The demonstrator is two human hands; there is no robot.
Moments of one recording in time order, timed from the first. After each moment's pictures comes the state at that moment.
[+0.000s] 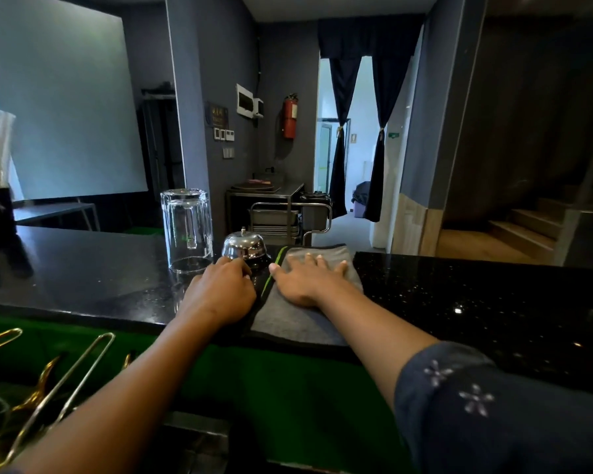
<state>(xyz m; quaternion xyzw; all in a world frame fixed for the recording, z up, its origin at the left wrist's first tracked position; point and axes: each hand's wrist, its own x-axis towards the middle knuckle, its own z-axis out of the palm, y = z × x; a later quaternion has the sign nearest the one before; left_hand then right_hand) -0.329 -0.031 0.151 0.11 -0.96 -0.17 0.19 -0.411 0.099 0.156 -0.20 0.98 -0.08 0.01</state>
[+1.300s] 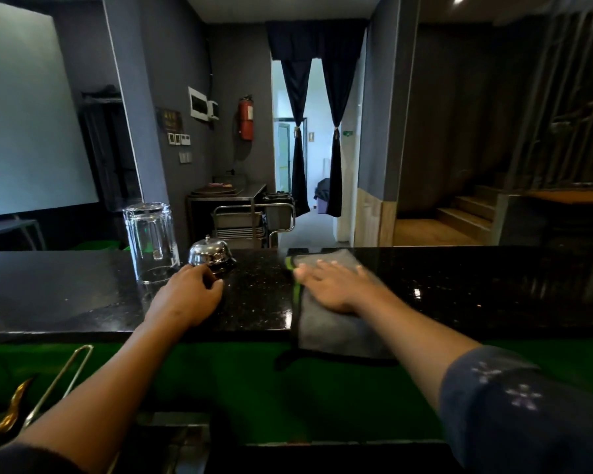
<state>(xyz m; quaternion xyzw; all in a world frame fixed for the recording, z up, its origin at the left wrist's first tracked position) -0.316 -0.034 0.156 0.09 -0.95 -0.22 0.21 -0.392 0.209 0.151 -0.20 0.98 -0.09 0.00</state>
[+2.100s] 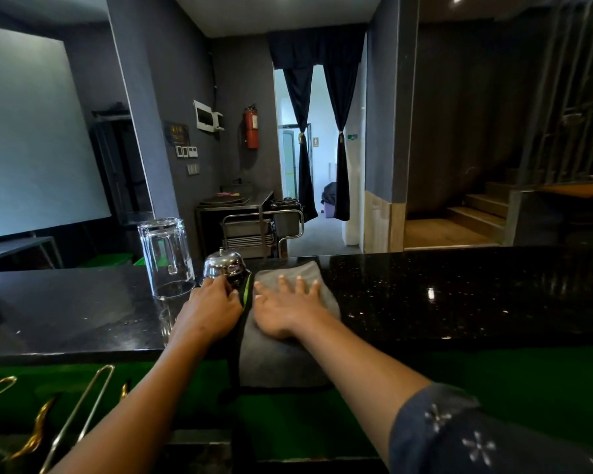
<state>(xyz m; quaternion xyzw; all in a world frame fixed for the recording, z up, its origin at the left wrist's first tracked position) -0.333 -0.034 0.148 0.08 -0.95 -0.23 0.19 -0.360 0.106 0.152 -0.21 0.97 -0.09 0.03</state>
